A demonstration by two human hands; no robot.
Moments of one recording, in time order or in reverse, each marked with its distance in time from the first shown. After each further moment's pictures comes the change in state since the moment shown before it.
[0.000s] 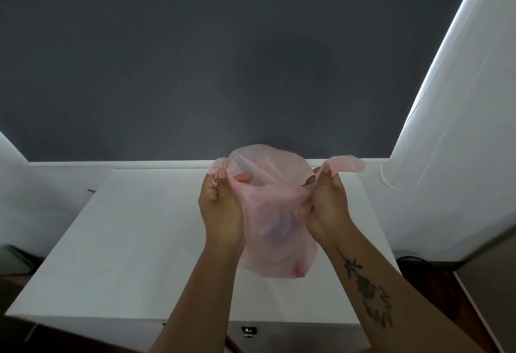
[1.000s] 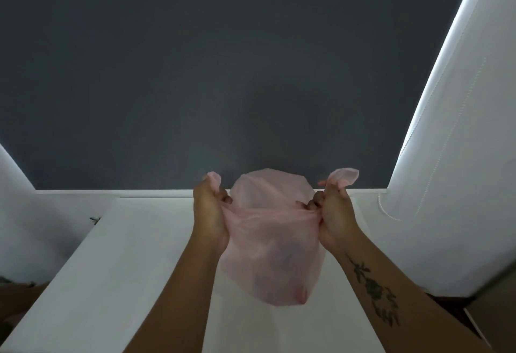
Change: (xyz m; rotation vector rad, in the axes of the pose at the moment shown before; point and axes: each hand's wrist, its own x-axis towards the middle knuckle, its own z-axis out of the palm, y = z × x) left_hand 0.054 0.030 -0.004 -0.191 -0.074 -0.236; right_hand 0.011 -0.038 0.002 0.119 -0.064 -0.028
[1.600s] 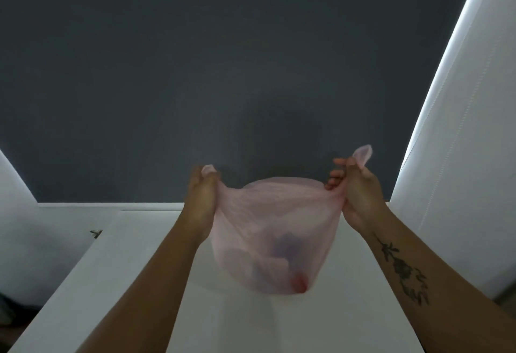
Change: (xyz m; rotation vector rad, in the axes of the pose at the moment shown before) left_hand 0.044 0.037 -0.010 0.450 -0.084 0.238; right_hand 0.027 -0.061 -0.001 -0.077 -0.039 -0.222
